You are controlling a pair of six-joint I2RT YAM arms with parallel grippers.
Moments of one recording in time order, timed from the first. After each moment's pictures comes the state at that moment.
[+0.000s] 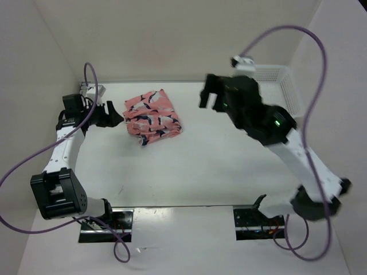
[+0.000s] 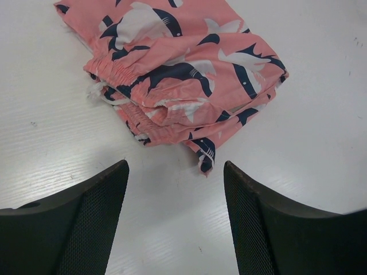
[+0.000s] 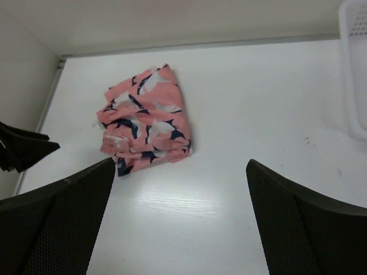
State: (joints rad) left arm 0.24 1.37 1.08 -0.38 0.64 0.07; right arm 0.84 1.44 1.96 -0.90 0.62 0.48
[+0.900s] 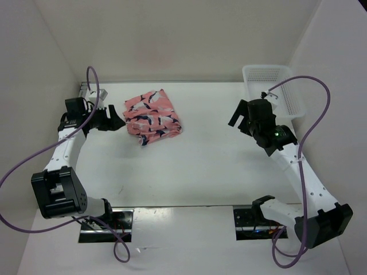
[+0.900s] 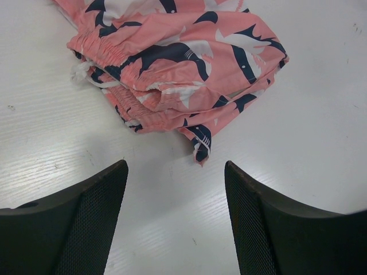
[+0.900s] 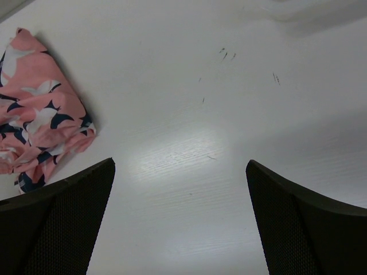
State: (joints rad) left arm 0.24 1.38 1.04 -0.39 0.66 0.07; right arm 0.33 1.09 1.13 -0.70 0.33 0.64
